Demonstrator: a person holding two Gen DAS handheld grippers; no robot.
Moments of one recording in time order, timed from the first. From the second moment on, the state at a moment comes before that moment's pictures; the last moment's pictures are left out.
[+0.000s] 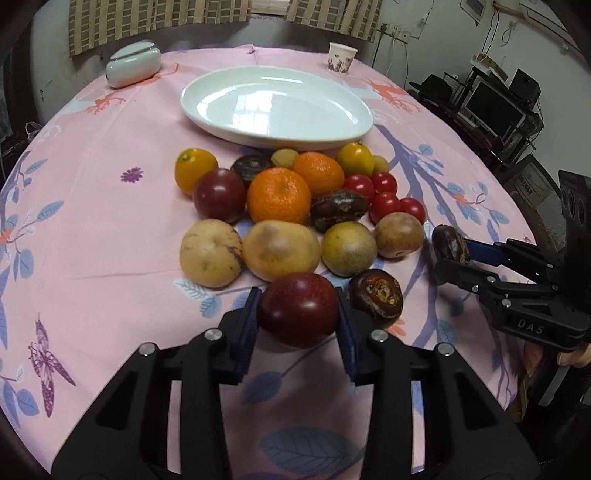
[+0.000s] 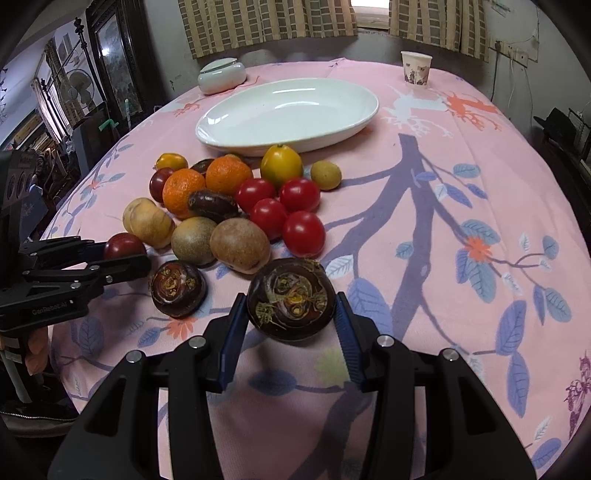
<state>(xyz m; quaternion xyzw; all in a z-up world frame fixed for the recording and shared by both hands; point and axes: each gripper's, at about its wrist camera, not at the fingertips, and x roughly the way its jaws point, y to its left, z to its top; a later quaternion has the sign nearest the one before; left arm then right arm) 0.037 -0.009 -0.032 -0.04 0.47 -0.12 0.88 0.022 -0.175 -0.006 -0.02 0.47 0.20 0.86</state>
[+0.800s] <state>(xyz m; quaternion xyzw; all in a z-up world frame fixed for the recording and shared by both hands) 0.238 0.007 -0.003 -0.02 0.47 -0.06 0.88 0.206 -0.128 0.021 -0.02 0.48 0.18 0.86</state>
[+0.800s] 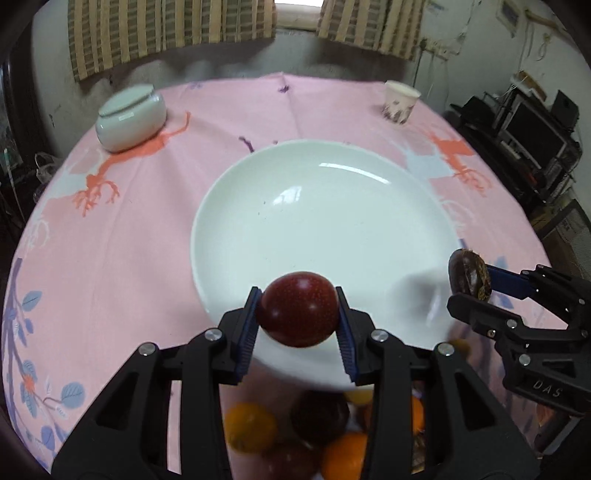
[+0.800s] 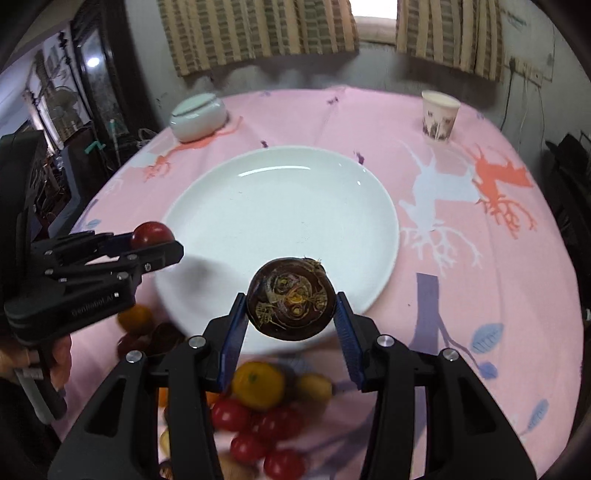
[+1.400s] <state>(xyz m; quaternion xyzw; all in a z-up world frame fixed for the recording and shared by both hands) 0.184 0.009 0.024 0.01 0.44 -0.07 0.90 0.159 -0.155 0.046 -0.01 0.46 0.18 0.87</state>
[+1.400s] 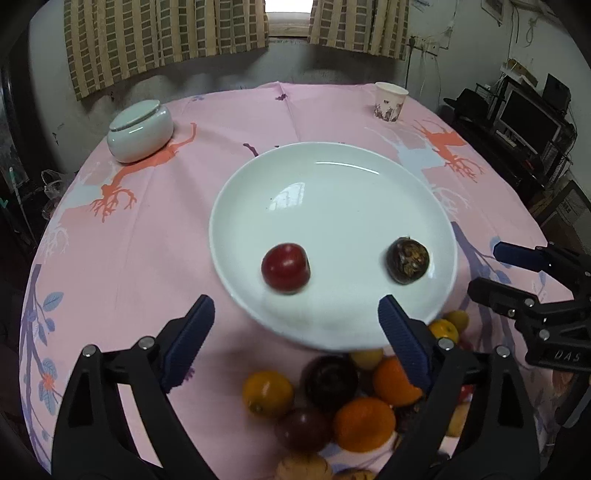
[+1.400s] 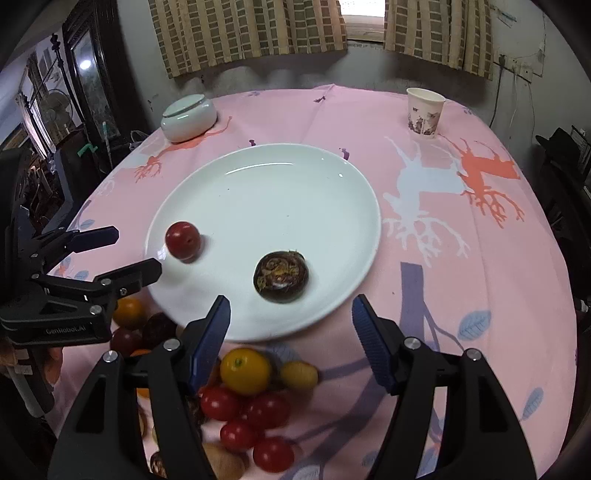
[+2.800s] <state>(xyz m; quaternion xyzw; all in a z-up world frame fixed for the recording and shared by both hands) 0.046 0.011 -0.045 -0.01 0.46 -0.09 0.88 -0.003 -0.120 -0.003 -0.05 0.50 0.25 0.83</state>
